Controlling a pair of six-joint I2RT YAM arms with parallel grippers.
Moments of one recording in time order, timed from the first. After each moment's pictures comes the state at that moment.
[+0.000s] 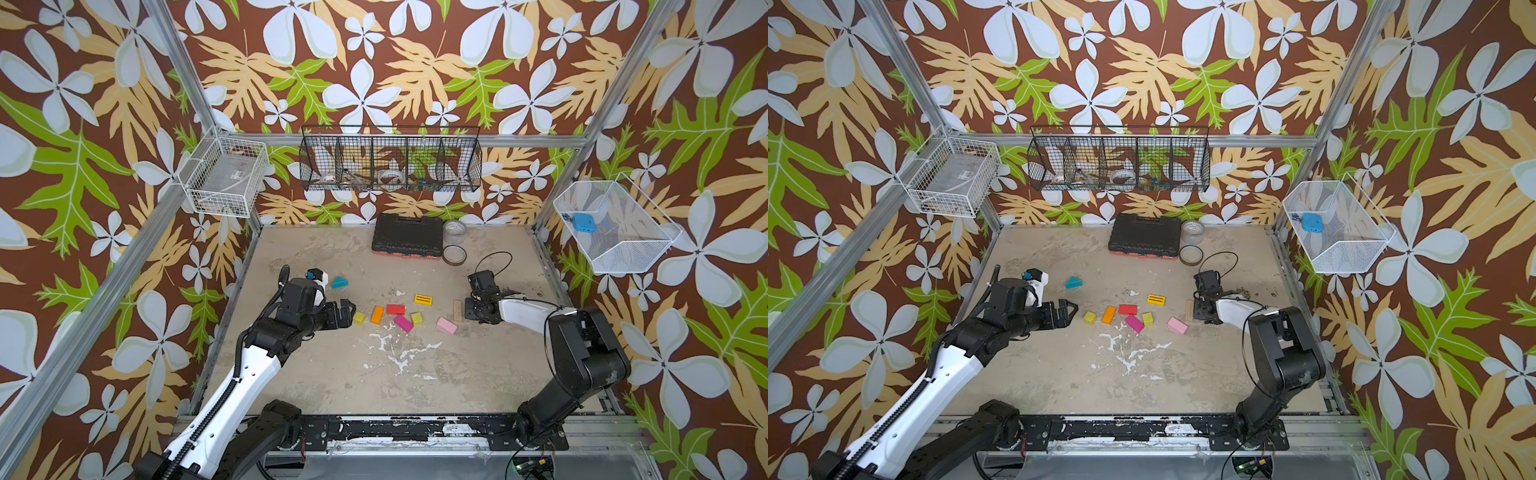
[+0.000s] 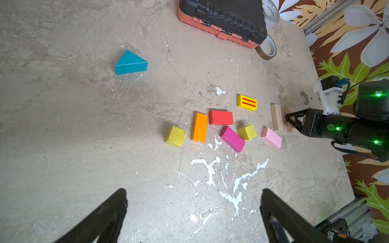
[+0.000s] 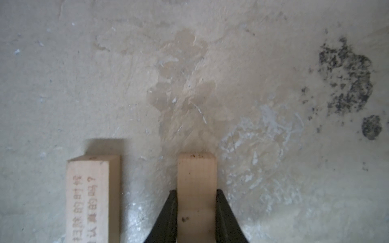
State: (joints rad) left arm -0.34 0.93 0.83 -0.65 0.16 -0.44; right arm 0.26 1.66 0.85 -0.33 0.22 0.34
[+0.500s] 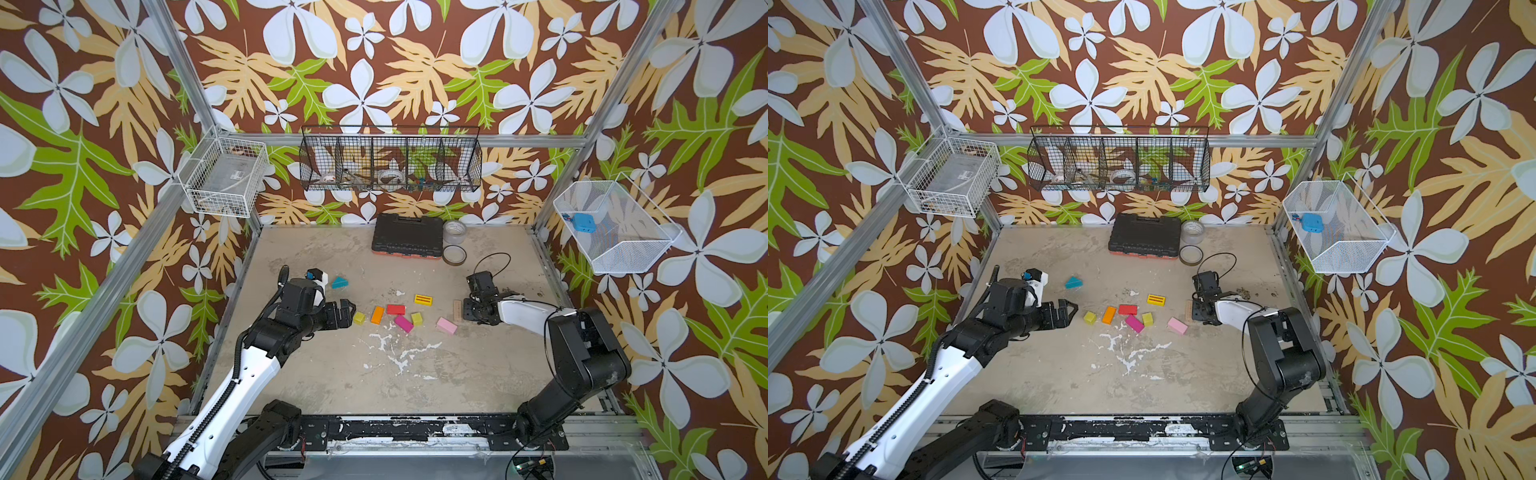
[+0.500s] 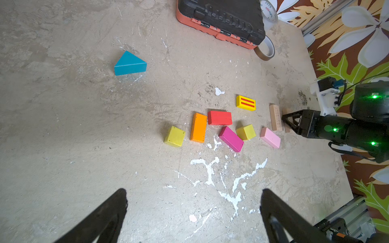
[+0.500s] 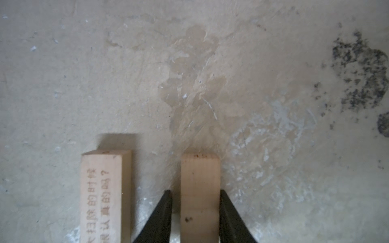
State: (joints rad) left arm -0.34 0.92 0.83 -0.65 0.16 -0.44; right arm 0.28 1.66 0.85 -0.32 0.21 0.35
